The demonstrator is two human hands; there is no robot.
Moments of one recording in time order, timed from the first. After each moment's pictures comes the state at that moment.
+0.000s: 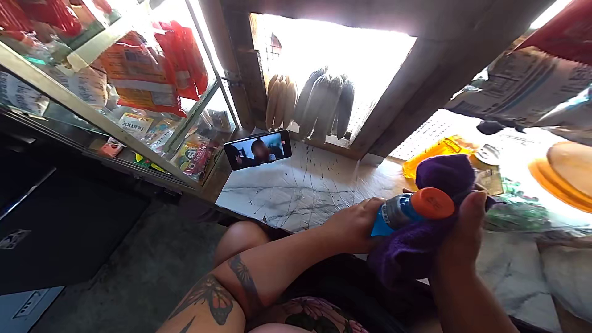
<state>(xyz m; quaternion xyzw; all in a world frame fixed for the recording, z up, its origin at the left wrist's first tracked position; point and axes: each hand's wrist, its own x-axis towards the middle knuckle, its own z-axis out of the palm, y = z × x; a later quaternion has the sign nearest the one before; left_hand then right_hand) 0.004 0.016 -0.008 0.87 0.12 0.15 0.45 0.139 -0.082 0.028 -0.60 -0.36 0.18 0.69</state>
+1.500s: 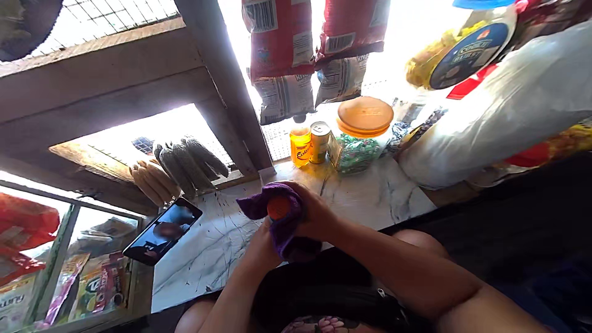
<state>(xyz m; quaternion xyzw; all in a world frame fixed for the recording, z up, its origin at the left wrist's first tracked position) -0.011 0.015 0.007 0.92 0.11 0.15 0.35 0.146 -0.080 0.020 -0.55 -0.57 0.14 0.60</state>
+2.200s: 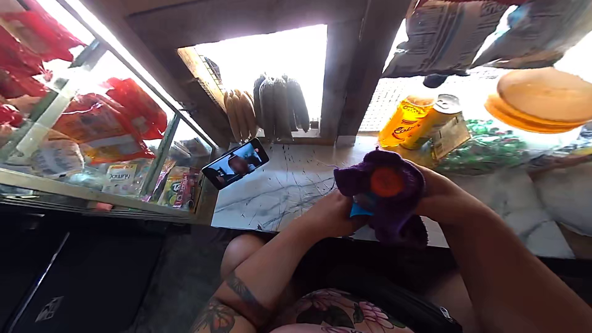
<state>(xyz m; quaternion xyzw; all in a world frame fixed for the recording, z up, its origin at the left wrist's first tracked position) -0.003 0.027 0.001 0.89 0.09 0.07 0.44 0.184 -0.091 0.033 -0.42 -0.61 0.39 0.55</state>
